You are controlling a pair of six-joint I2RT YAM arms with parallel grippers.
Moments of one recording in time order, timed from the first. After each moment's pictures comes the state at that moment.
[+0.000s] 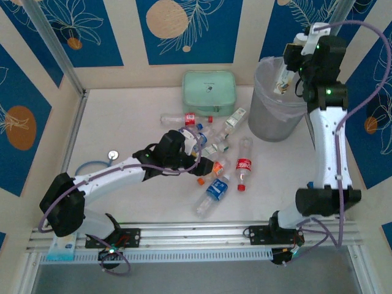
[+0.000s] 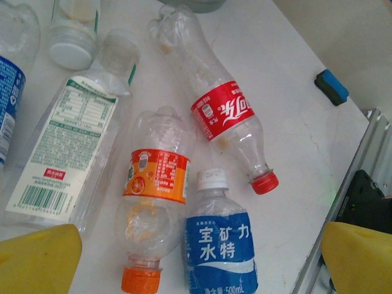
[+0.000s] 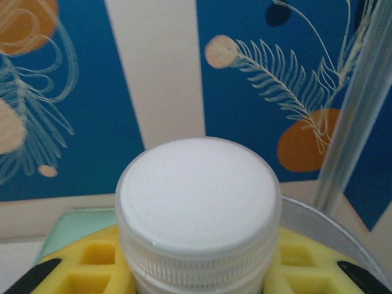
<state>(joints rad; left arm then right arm) -0.84 1.41 0.94 -0.18 0.28 -0.39 -0.05 1.54 1.96 -0.61 -0.02 0.06</state>
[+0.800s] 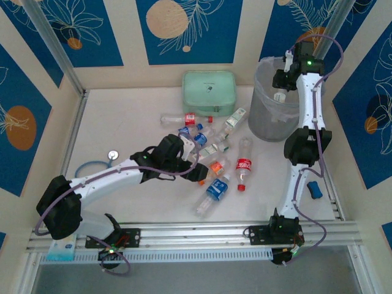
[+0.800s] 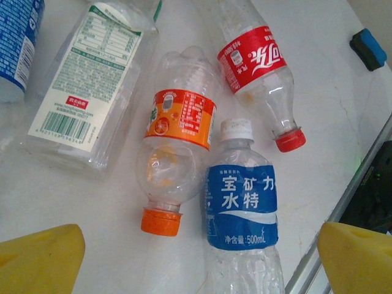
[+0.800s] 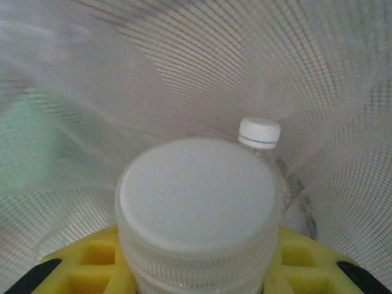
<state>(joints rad) -0.85 1.38 0.92 -0.33 0.26 -0.39 -0.14 2.25 2.50 -1.22 -0.10 0.00</state>
